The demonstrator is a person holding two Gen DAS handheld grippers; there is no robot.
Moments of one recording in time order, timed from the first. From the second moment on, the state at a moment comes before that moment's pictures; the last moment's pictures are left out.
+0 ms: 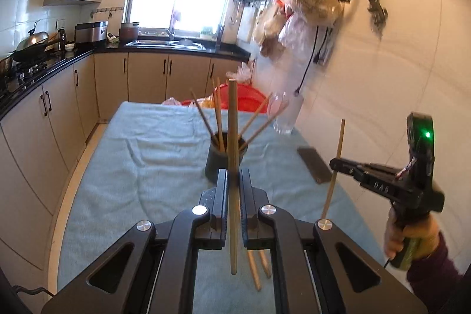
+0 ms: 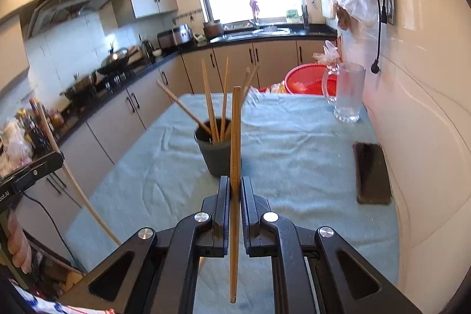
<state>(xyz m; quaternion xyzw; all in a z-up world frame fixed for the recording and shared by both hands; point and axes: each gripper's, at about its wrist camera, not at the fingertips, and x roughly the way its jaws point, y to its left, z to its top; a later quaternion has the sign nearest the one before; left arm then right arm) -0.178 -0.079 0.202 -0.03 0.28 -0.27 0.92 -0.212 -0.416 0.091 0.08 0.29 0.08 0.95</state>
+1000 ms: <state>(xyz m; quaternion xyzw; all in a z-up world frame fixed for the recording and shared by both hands) 0.028 -0.165 0.209 -0.07 0.27 -0.22 0.93 -0.025 -0.407 0.125 0.15 0.20 0.05 0.97</state>
